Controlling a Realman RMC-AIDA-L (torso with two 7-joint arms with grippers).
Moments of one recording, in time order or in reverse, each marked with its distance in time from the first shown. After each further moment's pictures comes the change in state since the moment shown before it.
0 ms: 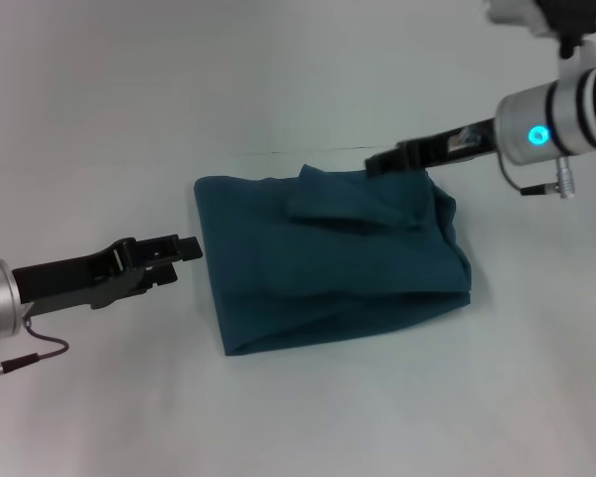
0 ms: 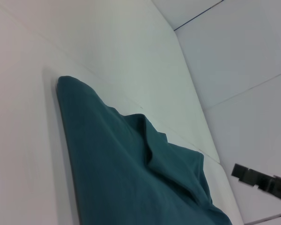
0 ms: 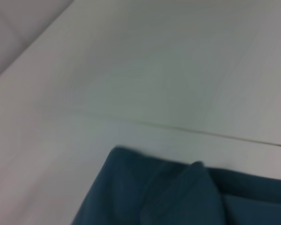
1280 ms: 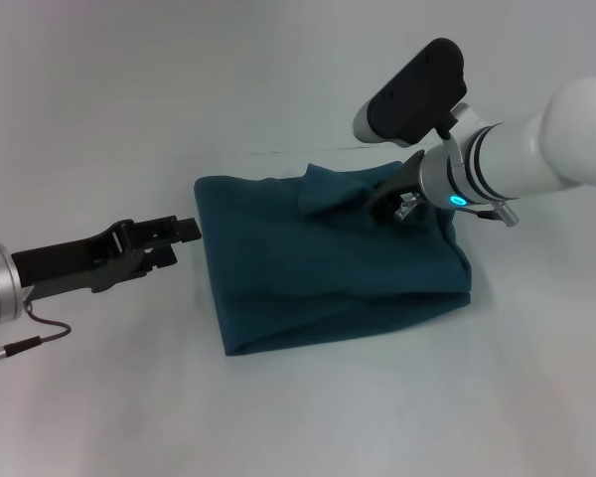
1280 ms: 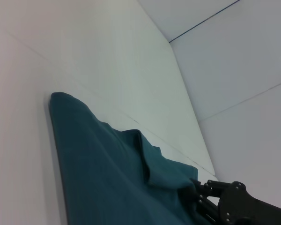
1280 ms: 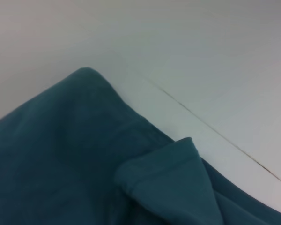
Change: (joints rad) left arm -0.015 0.004 -0.003 -0.005 -0.026 -0.020 -0.007; right arm 0.036 0.096 -0.406 0.093 -0.293 0.428 -0.025
